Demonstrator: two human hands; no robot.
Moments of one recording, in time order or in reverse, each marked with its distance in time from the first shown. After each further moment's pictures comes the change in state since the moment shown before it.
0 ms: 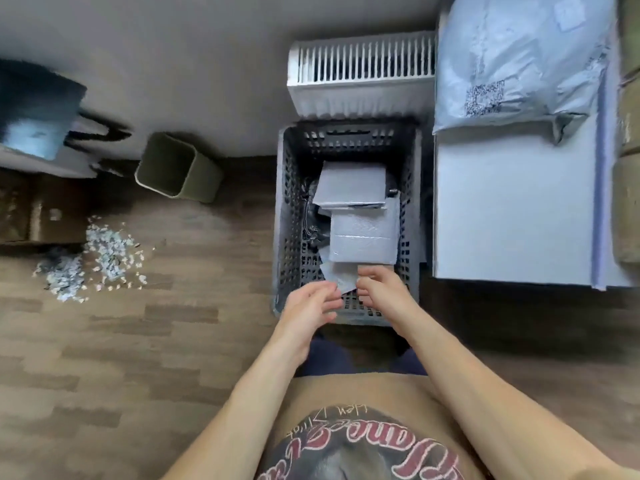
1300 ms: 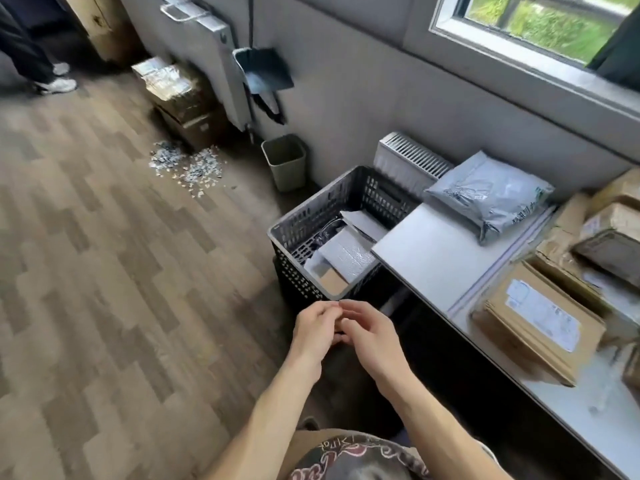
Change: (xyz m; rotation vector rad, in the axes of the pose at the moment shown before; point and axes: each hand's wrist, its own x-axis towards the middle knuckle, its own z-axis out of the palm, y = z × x) left_hand -0.233 -0.179 0.268 -0.668 0.393 0.387; right_hand -0.250 0.132 -0.216 -0.471 -0.393 -0.681
